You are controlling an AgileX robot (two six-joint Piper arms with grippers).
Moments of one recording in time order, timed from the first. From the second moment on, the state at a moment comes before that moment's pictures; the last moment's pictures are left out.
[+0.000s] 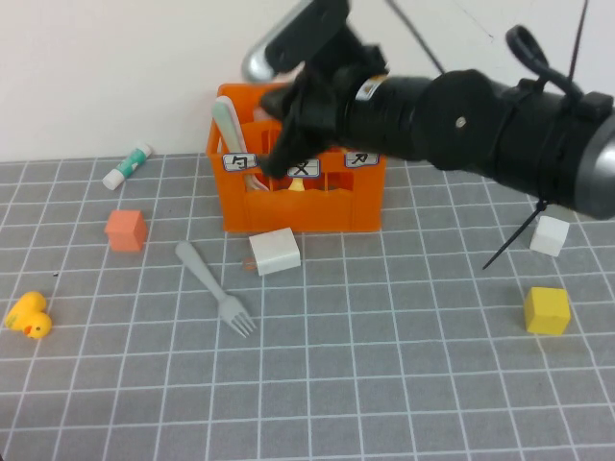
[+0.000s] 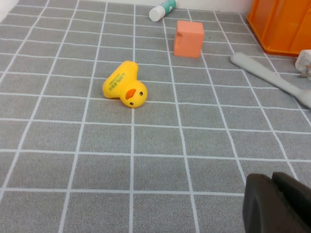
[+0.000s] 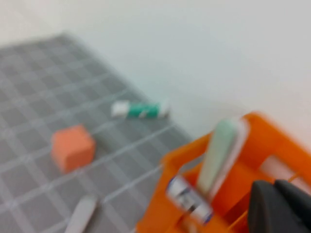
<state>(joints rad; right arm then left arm) 0.66 1.92 -1.59 0.58 0.14 -0.87 -0.10 -0.01 0.02 0.04 0.38 -0.24</state>
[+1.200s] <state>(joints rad) 0.84 2.09 -2.03 0.03 1.08 -0.67 -0.10 -0.01 0.02 0.04 0.38 -0.24</state>
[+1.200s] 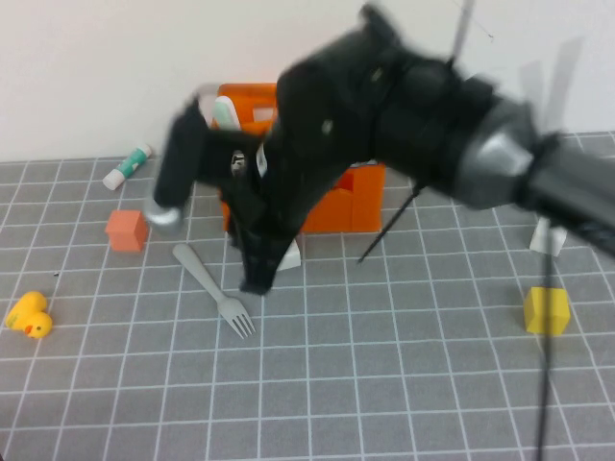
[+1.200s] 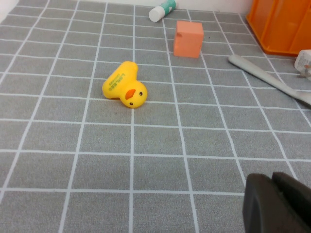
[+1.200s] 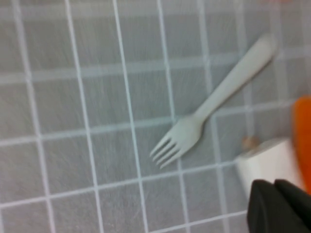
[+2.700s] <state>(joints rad) 0.77 0.48 -0.76 -0.14 0.87 -0.31 -0.10 -0.01 0.02 0.04 0.38 -0.24</state>
